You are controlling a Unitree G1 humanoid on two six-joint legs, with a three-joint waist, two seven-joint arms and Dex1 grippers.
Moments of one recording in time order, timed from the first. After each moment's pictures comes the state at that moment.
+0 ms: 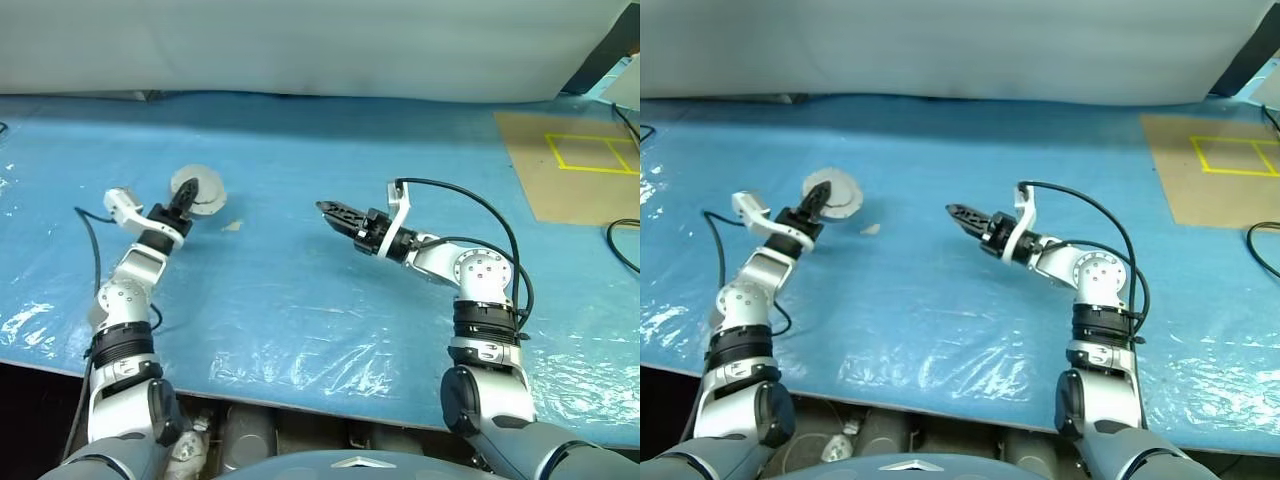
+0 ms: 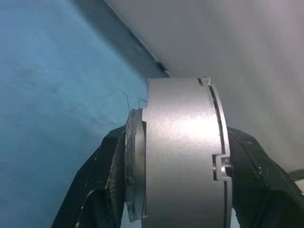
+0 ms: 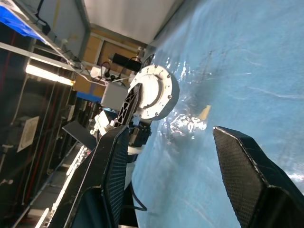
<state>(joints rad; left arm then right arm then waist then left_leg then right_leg) -0.49 0.30 0.54 0.41 -0.83 0.46 -0.38 -0.60 -0.12 -0.32 0.17 1.02 1.19 0.34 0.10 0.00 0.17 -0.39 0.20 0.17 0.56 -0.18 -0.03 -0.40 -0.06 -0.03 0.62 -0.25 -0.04</state>
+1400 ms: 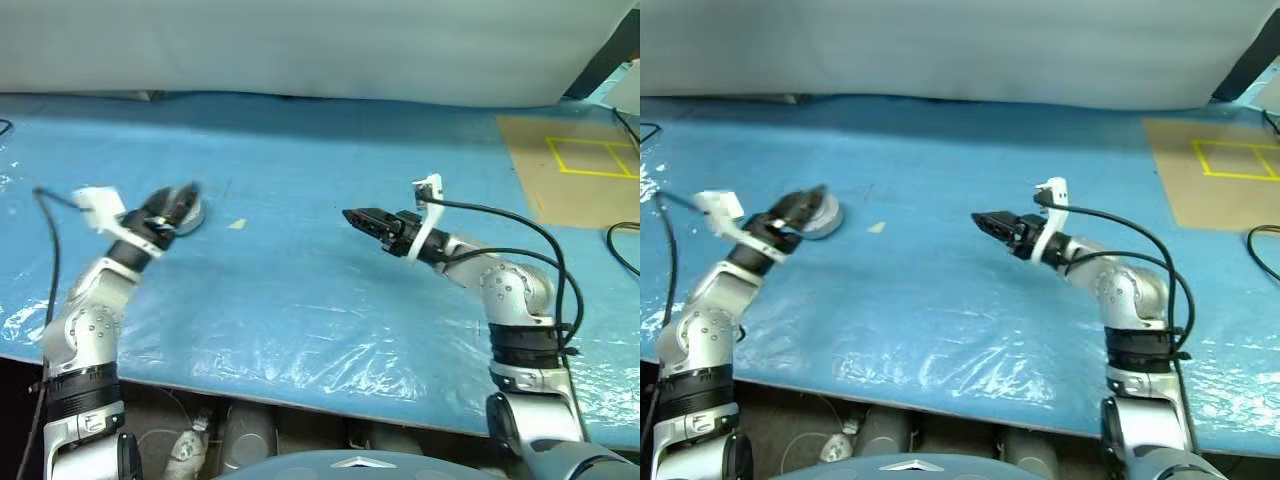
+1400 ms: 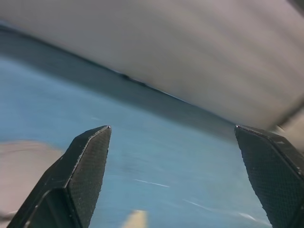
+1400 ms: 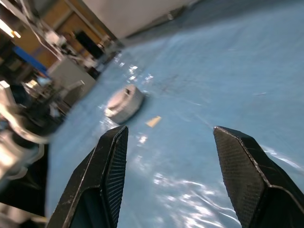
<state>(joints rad) -0.25 0.42 0.32 -0.12 -0.82 0.48 -0.54 -0.45 -0.35 -0.12 -0.11 0.73 0.89 0.56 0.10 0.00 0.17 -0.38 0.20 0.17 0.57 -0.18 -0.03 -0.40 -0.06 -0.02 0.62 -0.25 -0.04</state>
